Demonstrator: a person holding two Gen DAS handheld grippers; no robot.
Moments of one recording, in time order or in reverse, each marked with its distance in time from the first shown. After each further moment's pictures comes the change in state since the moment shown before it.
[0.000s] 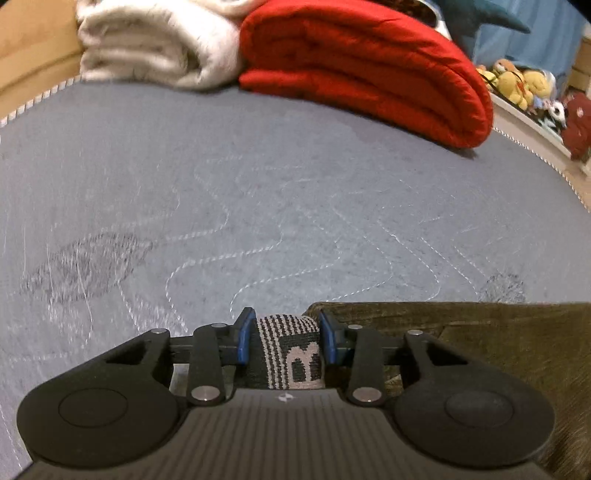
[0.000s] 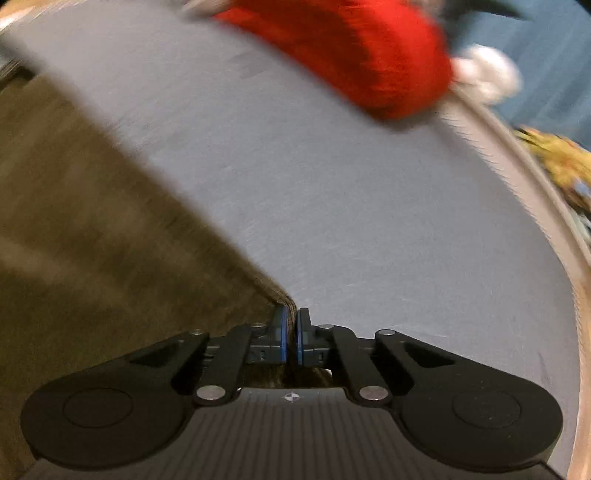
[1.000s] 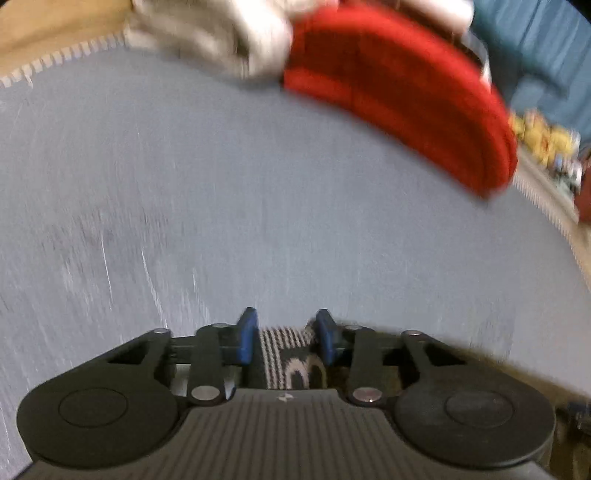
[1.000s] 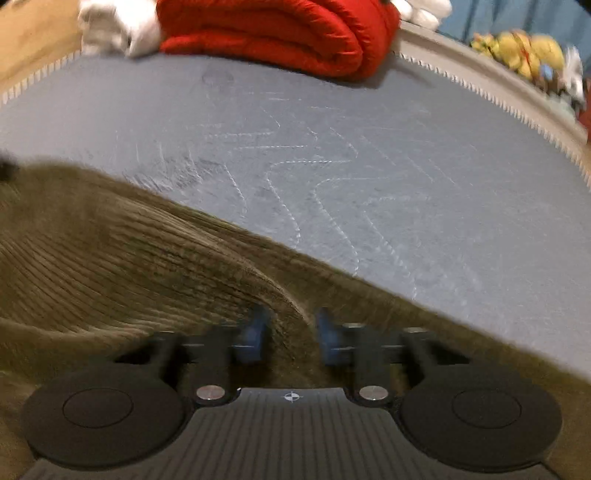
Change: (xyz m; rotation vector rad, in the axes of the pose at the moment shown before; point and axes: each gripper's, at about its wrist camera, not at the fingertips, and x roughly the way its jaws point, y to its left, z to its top) left arm -0.029 0.032 0.008 -0.222 -0.064 0.007; right arm -0.001 0.076 0.001 0.321 0.053 0.035
